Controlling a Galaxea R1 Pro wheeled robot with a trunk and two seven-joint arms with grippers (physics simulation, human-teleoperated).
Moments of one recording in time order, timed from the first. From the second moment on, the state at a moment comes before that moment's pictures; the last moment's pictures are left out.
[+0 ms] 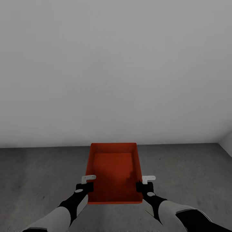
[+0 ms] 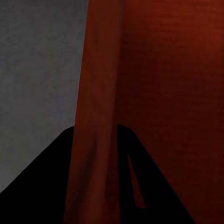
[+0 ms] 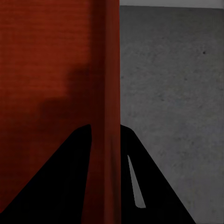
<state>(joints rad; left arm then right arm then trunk) -0.68 -0.12 0.00 -0.24 0.06 -0.02 0.21 -0.80 0.13 0.12 0.08 -0.05 -0.31 -0.19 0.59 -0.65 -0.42</state>
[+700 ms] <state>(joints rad) -0.68 -0.12 0.00 -0.24 0.05 -0.02 0.21 -0.80 0.13 0.12 0.08 -0.05 -0.31 -0.19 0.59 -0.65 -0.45</state>
